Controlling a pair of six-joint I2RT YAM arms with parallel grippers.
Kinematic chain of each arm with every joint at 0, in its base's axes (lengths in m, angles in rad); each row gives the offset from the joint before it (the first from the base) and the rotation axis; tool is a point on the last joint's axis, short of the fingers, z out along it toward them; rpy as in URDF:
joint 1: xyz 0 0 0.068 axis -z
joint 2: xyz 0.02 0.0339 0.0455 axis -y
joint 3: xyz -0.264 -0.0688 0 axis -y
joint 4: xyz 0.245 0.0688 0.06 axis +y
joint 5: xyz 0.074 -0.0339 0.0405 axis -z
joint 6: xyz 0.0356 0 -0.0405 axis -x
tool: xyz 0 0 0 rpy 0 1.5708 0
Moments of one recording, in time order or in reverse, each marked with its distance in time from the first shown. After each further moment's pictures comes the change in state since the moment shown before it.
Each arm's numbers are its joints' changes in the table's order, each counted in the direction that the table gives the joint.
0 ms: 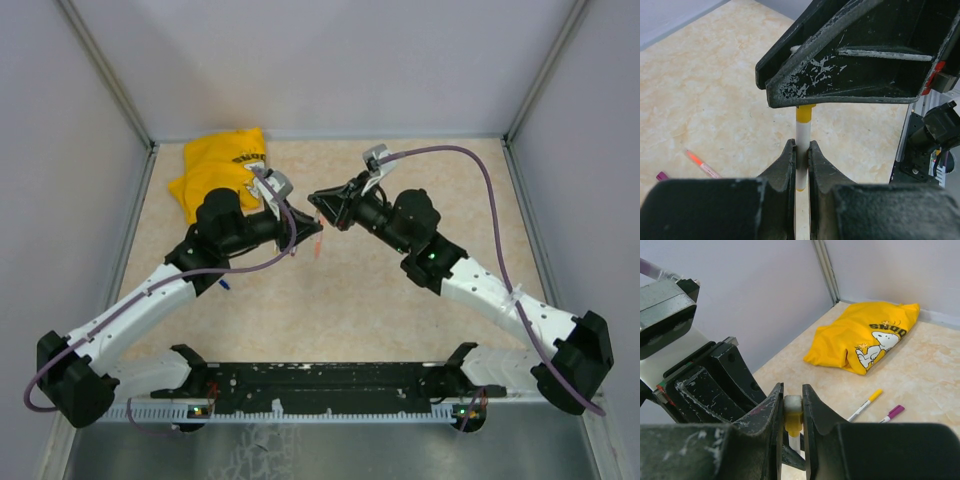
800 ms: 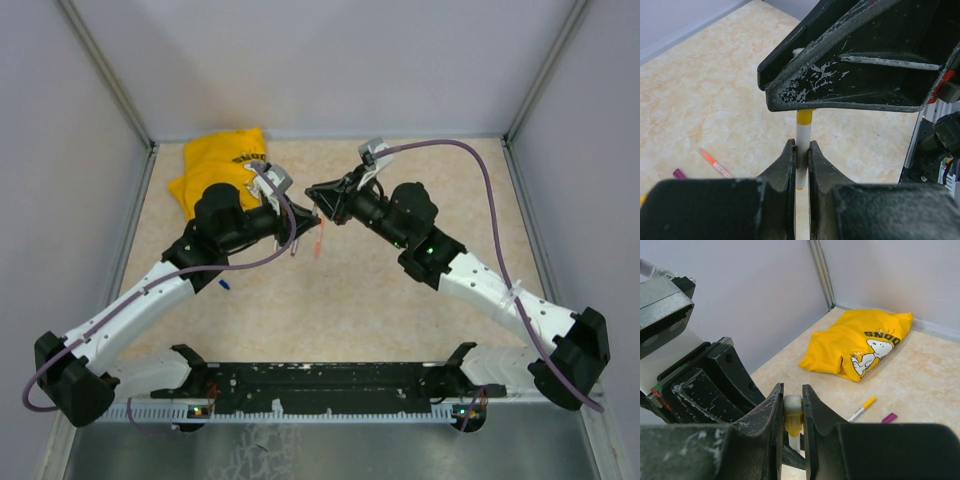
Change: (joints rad) left arm 0.006 -0.005 0.060 0.065 -0.067 -0.008; right arm -0.012 -0.029 0.068 0.042 0.023 0.048
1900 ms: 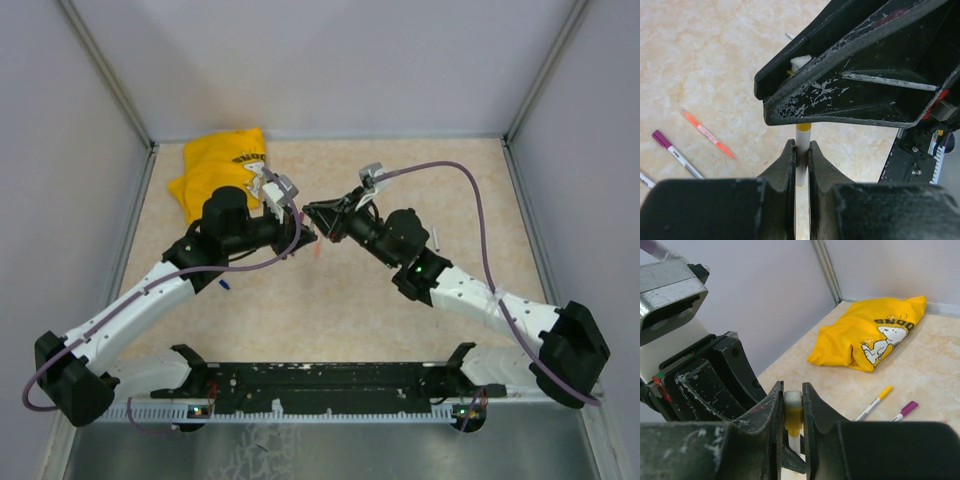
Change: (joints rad) left arm 0.004 0.000 -0.001 0.145 0.011 0.001; right arm -0.050 0.001 -0.211 -0.249 0.074 -0.083
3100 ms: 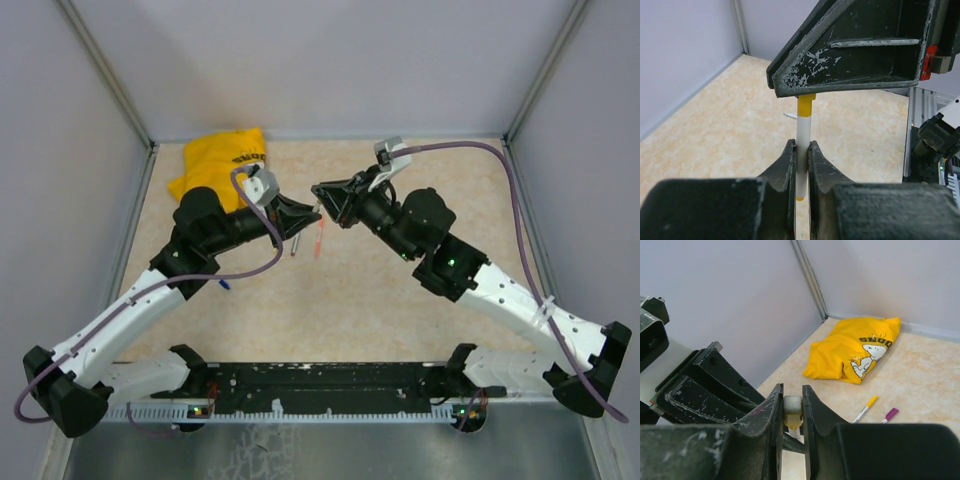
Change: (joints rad) left arm 0.000 0.067 0.000 -0.241 0.104 -0.088; right arm -0.078 0.111 0.319 0.434 0.170 0.056
